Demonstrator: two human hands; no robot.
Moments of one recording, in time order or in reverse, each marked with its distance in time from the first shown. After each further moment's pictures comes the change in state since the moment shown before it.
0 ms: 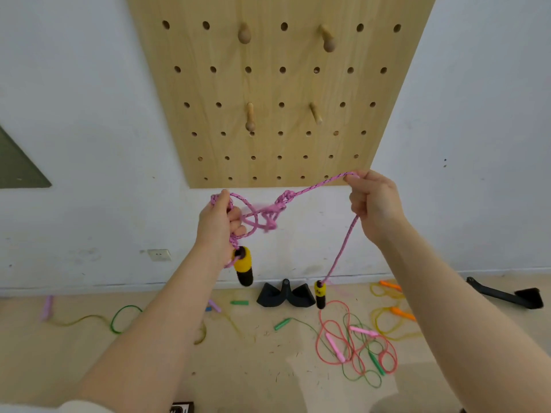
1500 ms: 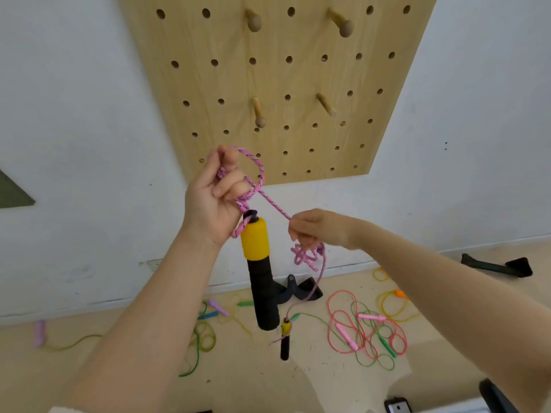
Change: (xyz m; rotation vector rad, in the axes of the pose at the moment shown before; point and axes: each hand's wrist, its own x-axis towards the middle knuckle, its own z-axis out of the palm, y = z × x) left_hand 0.021 0.070 -0.019 -0.592 -0.675 -0.141; right_hand 0.001 0.050 0.082 -0.732 -0.792 0.146
